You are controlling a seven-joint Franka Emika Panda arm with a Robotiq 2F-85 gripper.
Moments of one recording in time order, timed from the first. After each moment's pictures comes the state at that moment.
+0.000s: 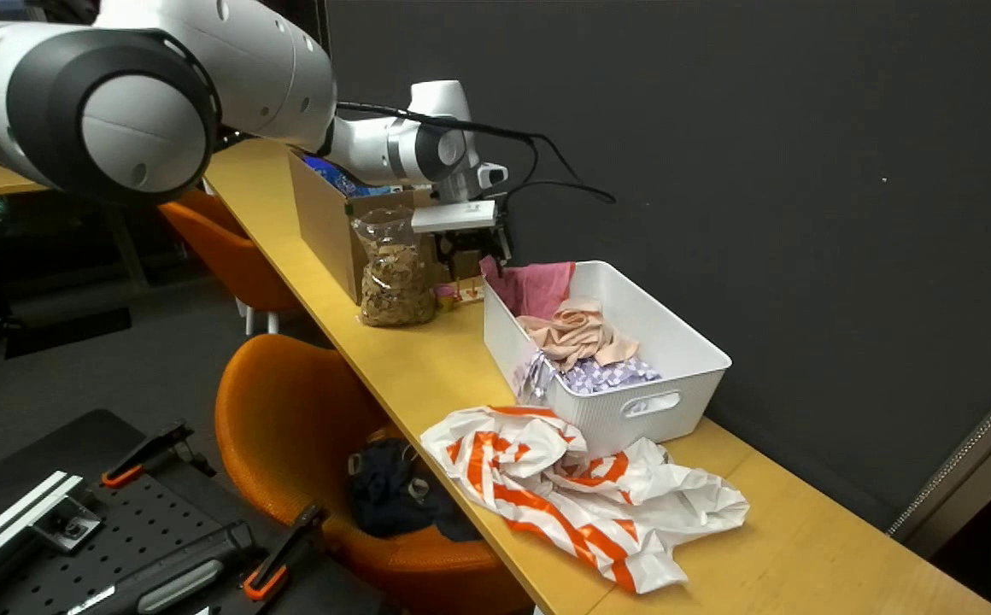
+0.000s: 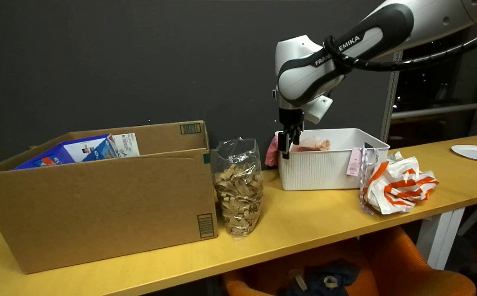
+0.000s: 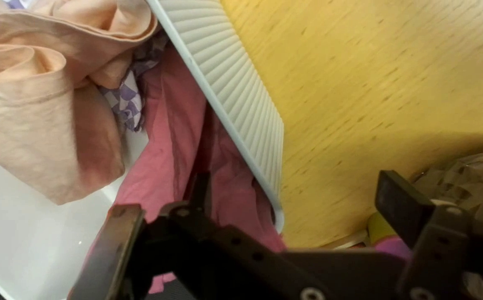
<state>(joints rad) 0.00 1.06 -0.03 -0.93 -0.22 2.15 -0.27</state>
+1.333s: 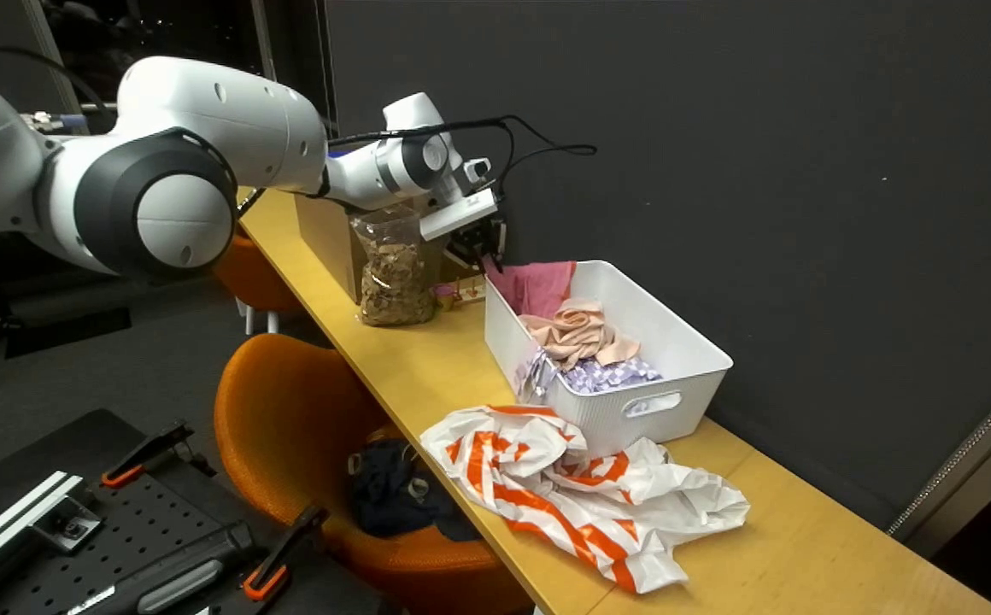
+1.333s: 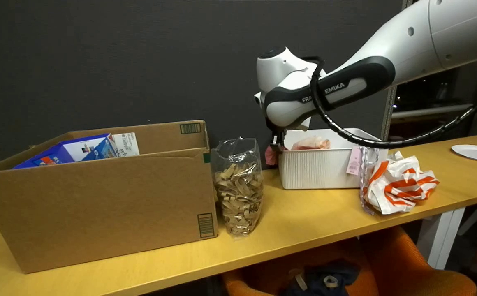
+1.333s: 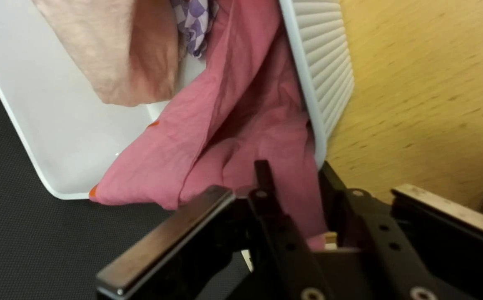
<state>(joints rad) 0.08 1.30 -0.13 -0.58 -0.36 2.15 -0.33</state>
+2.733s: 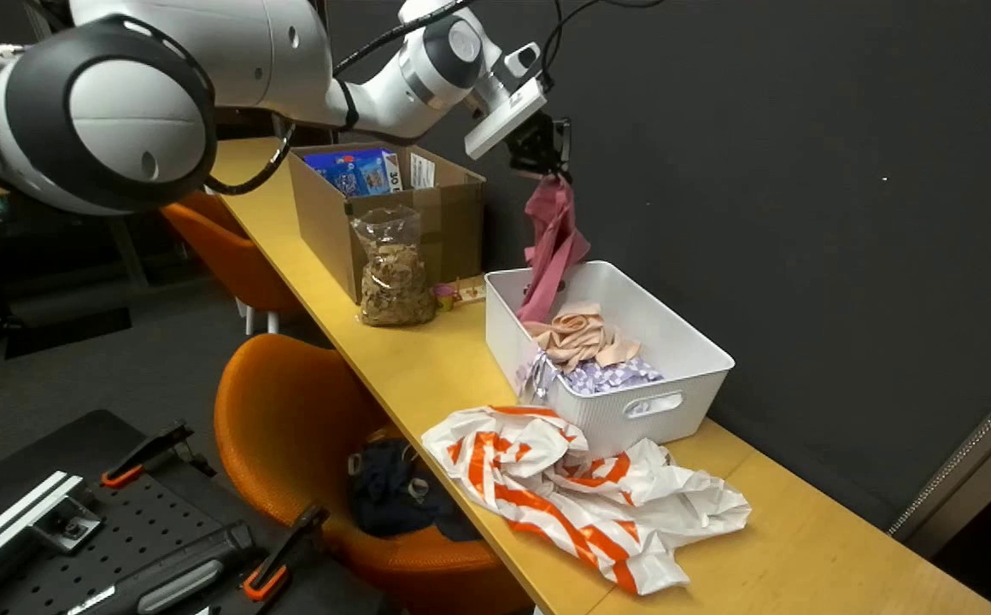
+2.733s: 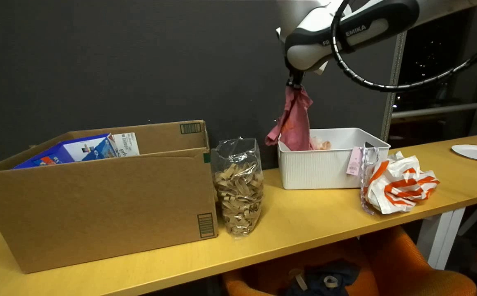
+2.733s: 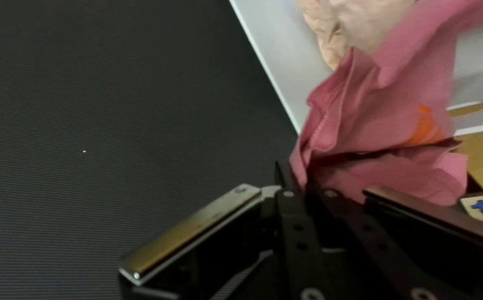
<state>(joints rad) 0.04 1.11 -0.31 -0.57 -0.43 2.18 -0.18</state>
